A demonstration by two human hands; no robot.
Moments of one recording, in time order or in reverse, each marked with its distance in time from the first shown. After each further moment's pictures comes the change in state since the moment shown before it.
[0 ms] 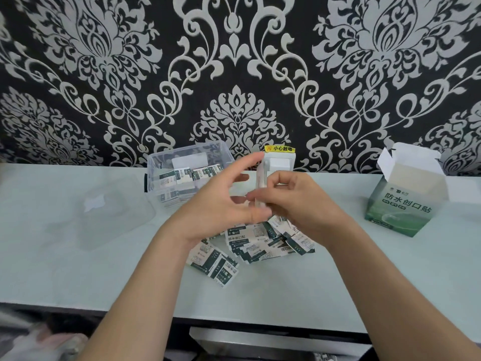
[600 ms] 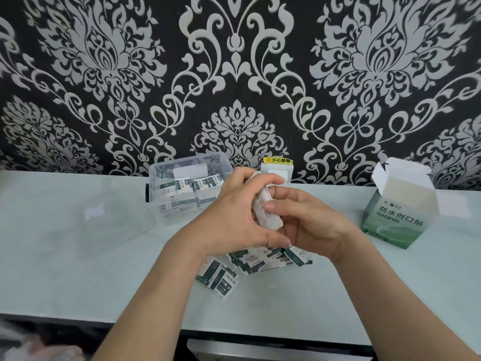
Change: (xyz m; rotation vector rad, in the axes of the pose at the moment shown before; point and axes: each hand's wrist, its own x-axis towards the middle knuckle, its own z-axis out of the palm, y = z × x) left_hand 0.002 0.014 0.010 0.344 -0.029 0.110; right_hand -0.003 -0.002 -0.015 0.359 -0.347 0.167
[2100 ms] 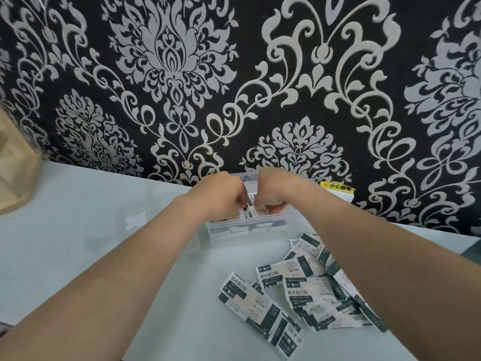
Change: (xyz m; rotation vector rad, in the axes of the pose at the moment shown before) left_hand 0.048 -0.127 -0.105 0.691 -0.033 -0.188; right_hand 0.199 -0.035 0.062 -1.706 0.271 0.371
